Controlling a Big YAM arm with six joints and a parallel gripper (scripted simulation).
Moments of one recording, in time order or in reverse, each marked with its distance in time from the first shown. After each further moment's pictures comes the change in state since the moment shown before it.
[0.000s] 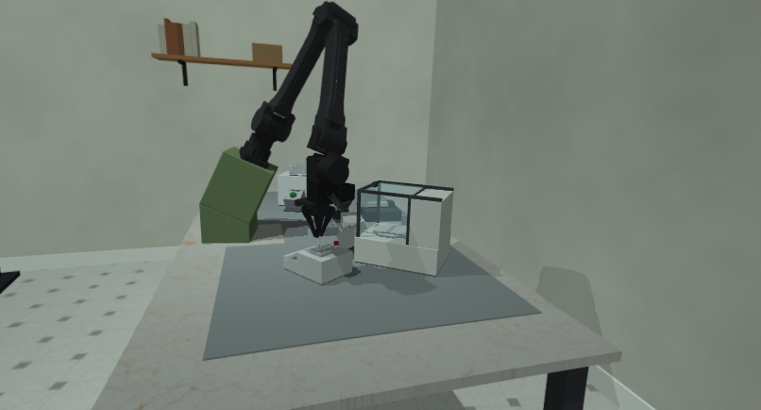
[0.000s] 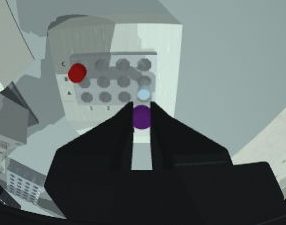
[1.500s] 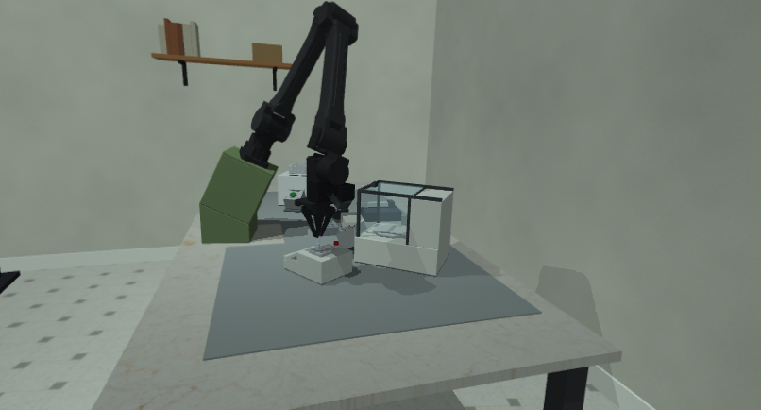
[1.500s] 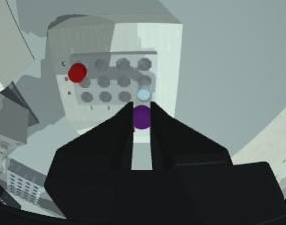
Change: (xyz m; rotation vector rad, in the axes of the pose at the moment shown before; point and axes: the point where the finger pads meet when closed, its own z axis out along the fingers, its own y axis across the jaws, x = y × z) arm 0.000 0.000 0.000 0.000 0.001 0.002
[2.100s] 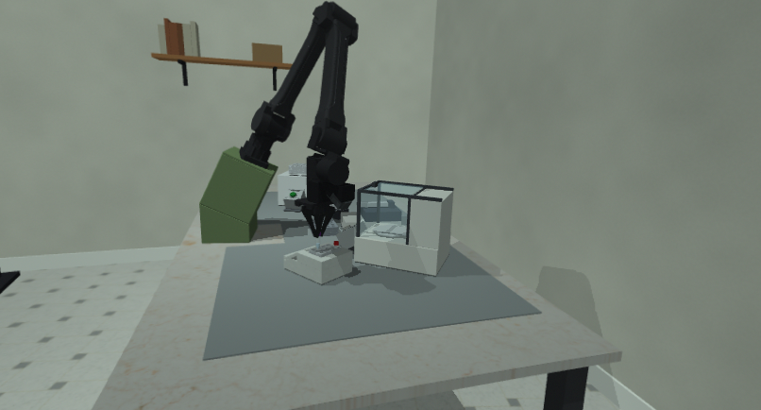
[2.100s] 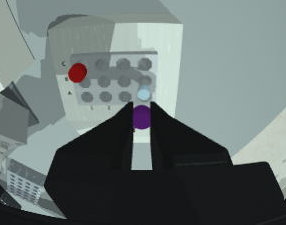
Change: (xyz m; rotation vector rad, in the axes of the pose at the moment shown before) arm 0.000 0.000 0.000 0.000 0.000 0.000
